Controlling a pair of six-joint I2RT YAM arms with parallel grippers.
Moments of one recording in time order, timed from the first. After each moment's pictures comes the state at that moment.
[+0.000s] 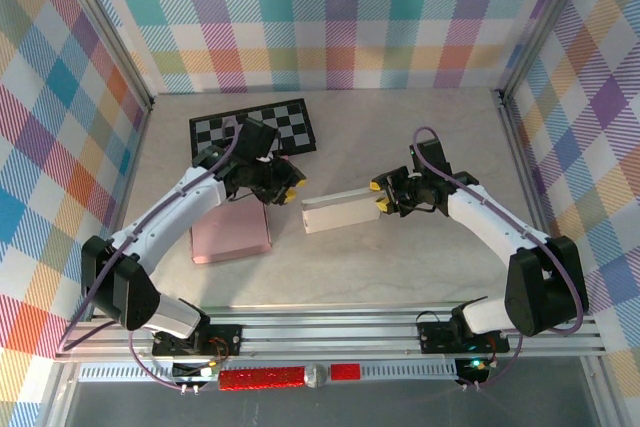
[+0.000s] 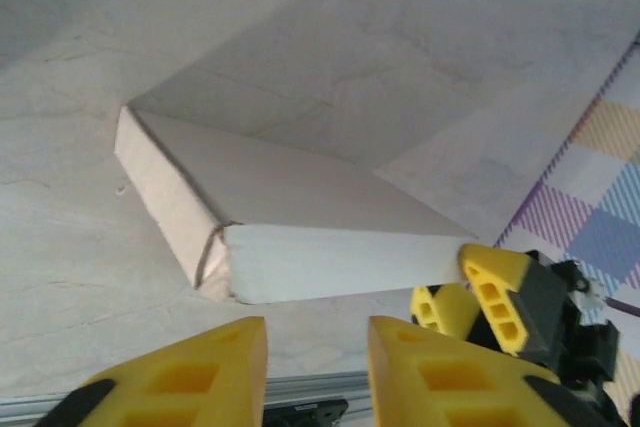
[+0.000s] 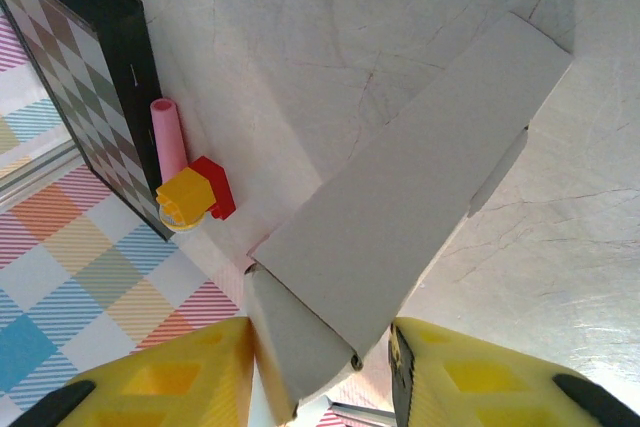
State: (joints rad) left arm -0.52 1.46 1.30 -0.84 0.31 -1.28; right arm 0.35 1.39 0.93 -0.45 -0.46 1.46
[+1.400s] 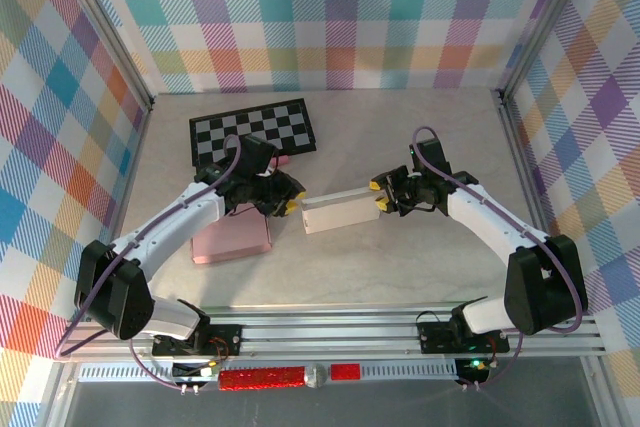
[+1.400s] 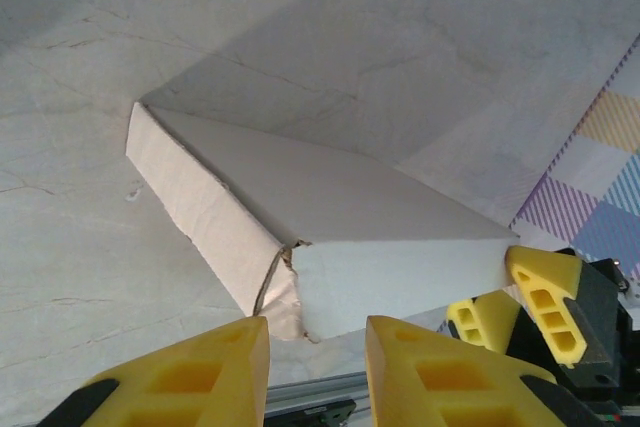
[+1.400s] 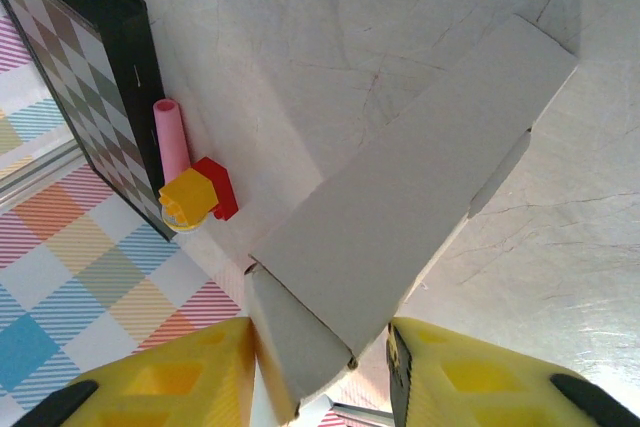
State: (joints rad) left arm -0.52 1.40 1.12 -0.65 0.34 -1.31; right arm 0.35 1.39 0.93 -0.44 -0.46 1.46
